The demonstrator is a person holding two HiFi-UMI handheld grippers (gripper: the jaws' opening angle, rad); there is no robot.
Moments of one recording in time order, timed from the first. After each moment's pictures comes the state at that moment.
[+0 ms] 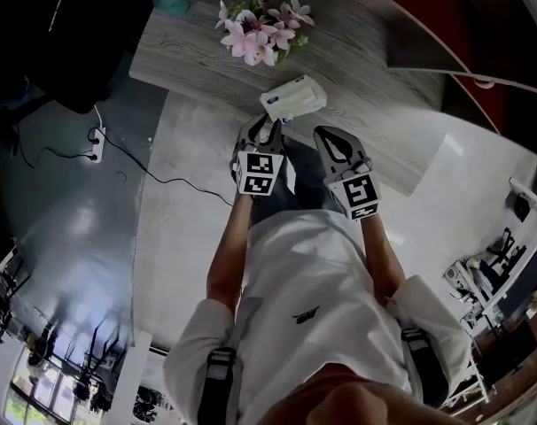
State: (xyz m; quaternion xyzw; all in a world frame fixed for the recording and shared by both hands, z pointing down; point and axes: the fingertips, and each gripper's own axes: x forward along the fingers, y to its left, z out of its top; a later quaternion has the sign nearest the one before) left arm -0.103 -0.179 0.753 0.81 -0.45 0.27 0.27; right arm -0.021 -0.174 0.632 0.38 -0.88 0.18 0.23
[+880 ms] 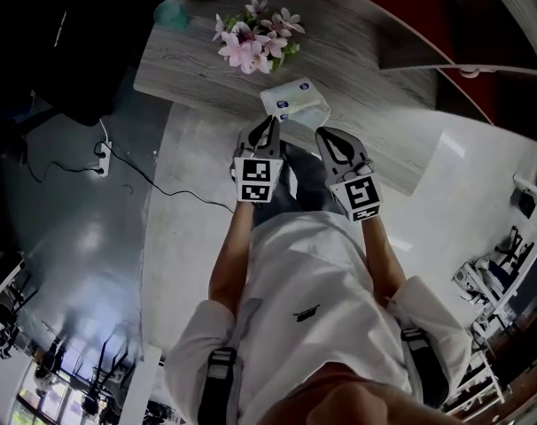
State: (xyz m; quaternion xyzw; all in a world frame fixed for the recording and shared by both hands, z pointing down) left arm -0.097 -0.204 0.686 0.83 -0.46 0.22 0.23; right arm -0.010 -0.179 0.607 0.41 -0.87 0.17 0.21
